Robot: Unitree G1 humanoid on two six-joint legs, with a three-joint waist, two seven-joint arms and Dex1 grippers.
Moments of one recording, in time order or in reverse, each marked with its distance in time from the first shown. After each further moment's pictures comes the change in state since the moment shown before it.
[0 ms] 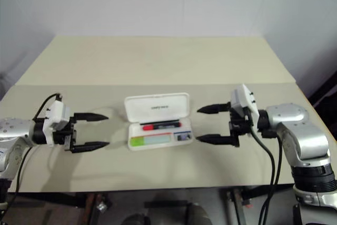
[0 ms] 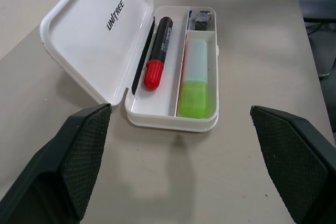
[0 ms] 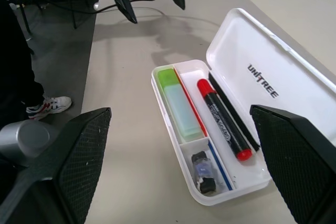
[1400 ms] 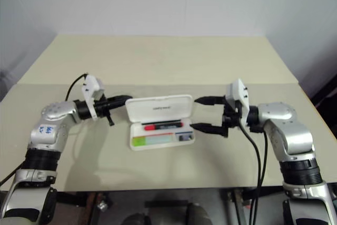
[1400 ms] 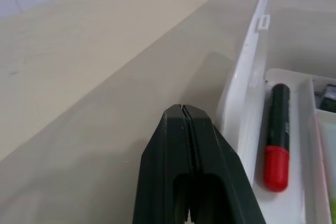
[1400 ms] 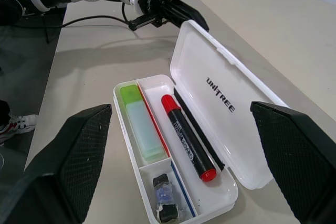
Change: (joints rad) left arm -0.357 -0.297 -0.141 0.302 0.151 -0.017 0.294; right arm -0.038 0.071 0.054 0.072 -0.004 -0.090 -0.131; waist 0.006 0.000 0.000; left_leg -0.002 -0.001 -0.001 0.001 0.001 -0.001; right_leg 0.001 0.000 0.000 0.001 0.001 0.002
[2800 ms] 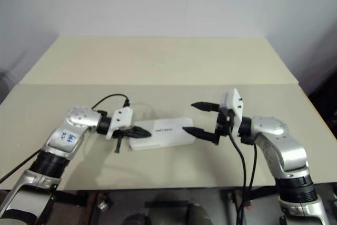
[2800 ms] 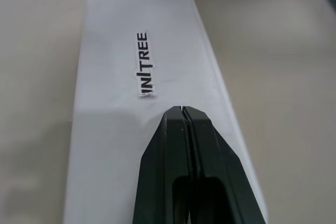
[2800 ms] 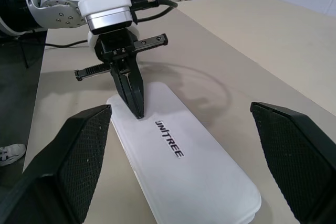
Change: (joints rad) left arm 0.053 0.035 -0.244 -0.194 0.154 -0.015 -0.260; right arm 0.128 0.060 -0.004 -0.137 0.044 0.019 -0.186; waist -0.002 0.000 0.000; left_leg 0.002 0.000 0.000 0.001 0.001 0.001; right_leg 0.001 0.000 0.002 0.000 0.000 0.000
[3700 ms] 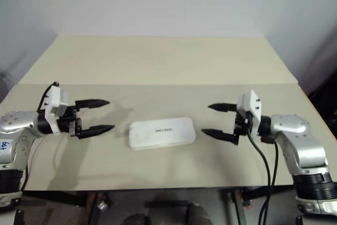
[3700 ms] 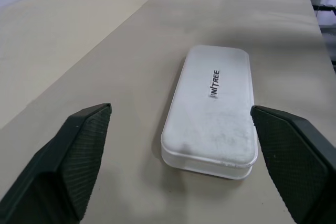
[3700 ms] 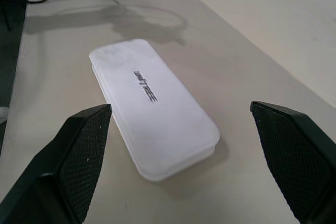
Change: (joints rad) left arm 0.189 0.156 0.419 -0.064 -0.299 0.082 0.013; right arm 0.014 -0.156 -0.067 0.177 -0.058 -0.156 0.150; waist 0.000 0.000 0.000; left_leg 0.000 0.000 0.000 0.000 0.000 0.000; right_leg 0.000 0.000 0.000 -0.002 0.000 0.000
